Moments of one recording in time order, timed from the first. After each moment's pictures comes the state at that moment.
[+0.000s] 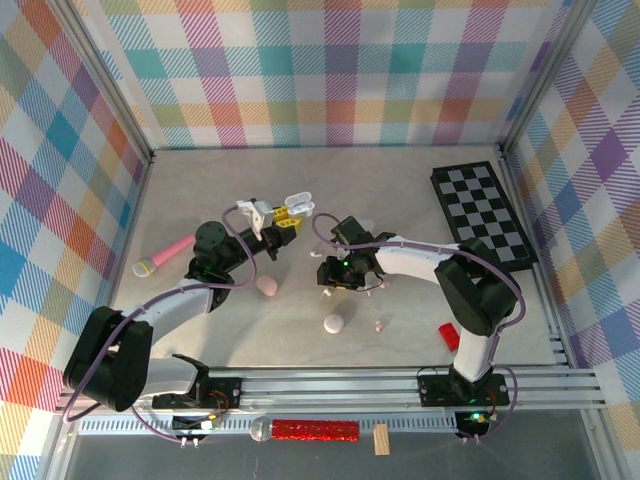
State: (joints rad) left arm -0.38 1.29 0.55 0.86 0.61 -0.08; right arm 0.73 1.81 1.07 -0.39 -0.35 0.72
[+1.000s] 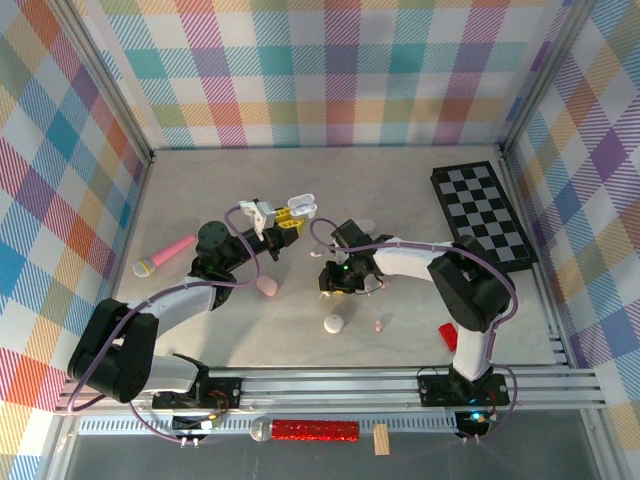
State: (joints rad) left arm -0.38 1.34 0.55 0.91 0.65 -0.10; right arm 0.73 1.85 1.06 -0.37 -0.41 0.67
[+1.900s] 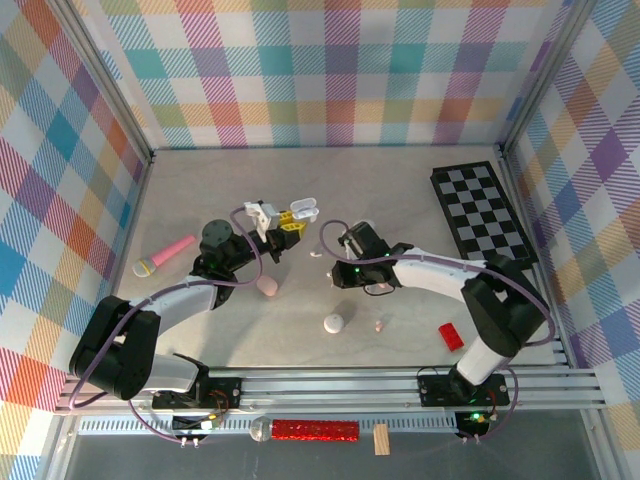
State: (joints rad) left arm -0.39 1.35 0.55 0.83 0.64 -0.05; right arm 0.73 1.61 0.92 -0.29 -0.16 0.51
